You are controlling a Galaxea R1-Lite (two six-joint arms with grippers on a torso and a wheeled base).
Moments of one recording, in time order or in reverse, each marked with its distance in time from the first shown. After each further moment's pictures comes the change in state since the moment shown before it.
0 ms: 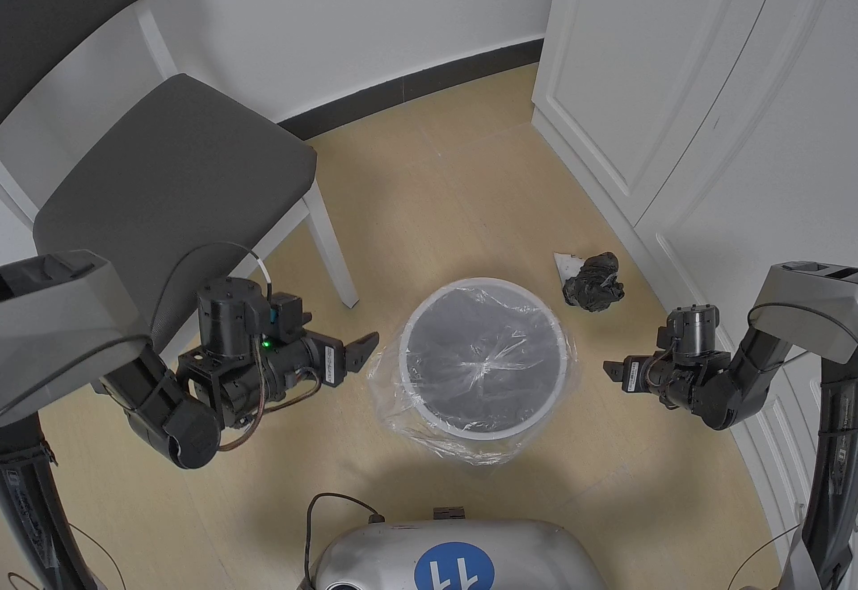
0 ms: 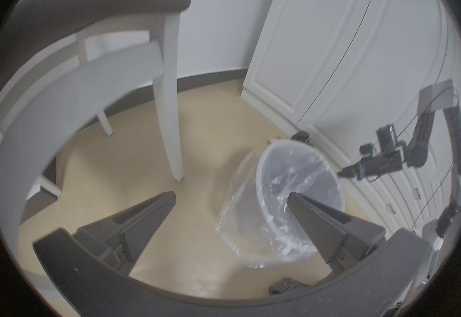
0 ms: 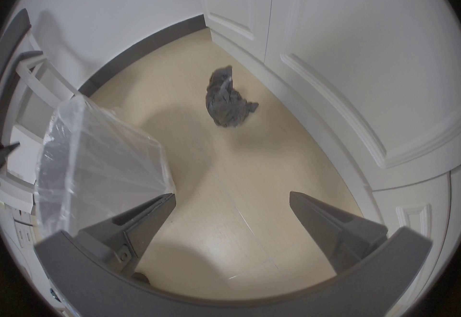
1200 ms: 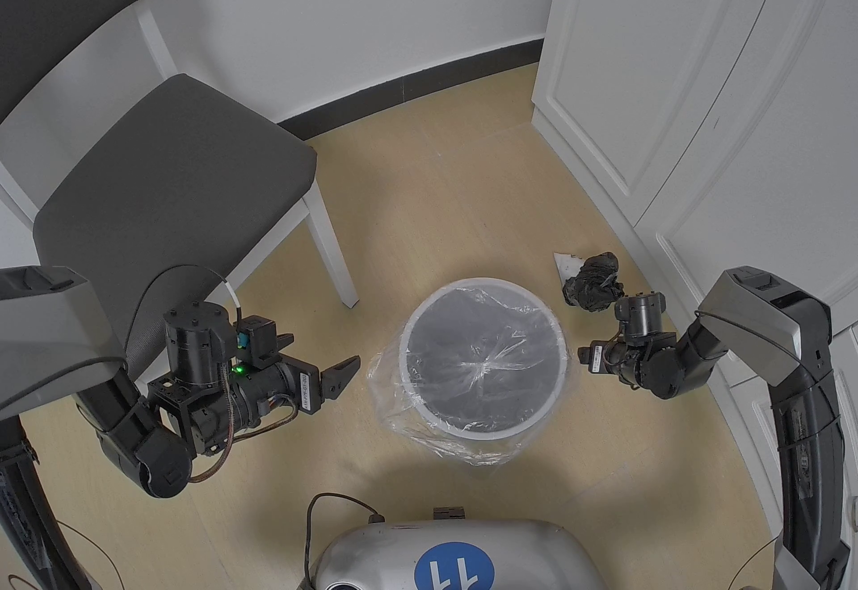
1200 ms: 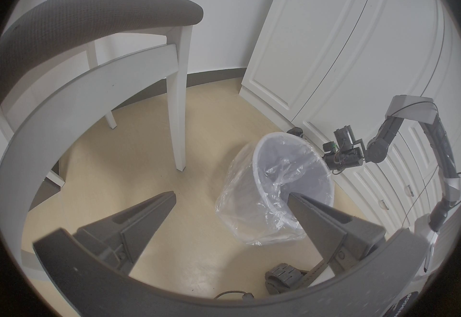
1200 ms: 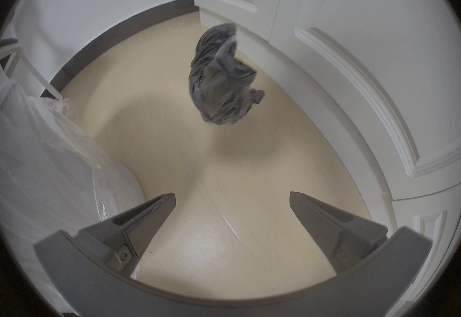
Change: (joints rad) left arm 0.027 -0.064 0.184 -0.113 -0.051 -0.009; right arm 0.039 0.252 -0.495 0.298 -0.127 0.029
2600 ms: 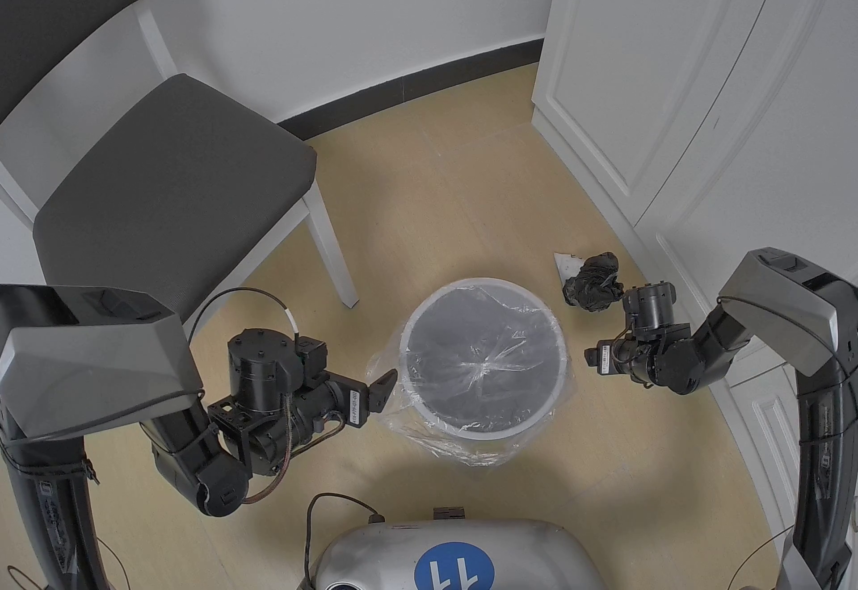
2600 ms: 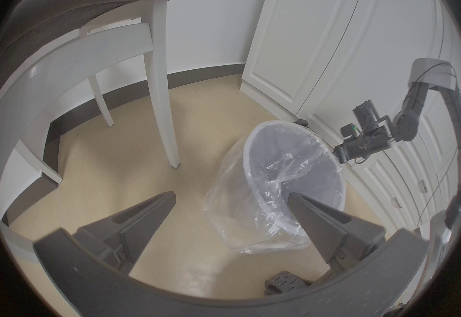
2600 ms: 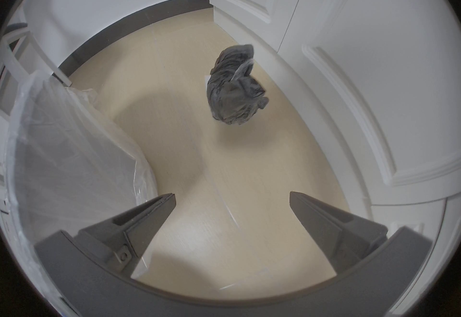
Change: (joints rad) left arm -0.125 0.166 -0.071 -0.096 0.170 -0.012; right arm 0.031 -0.152 0.136 0.054 -0.028 -0.061
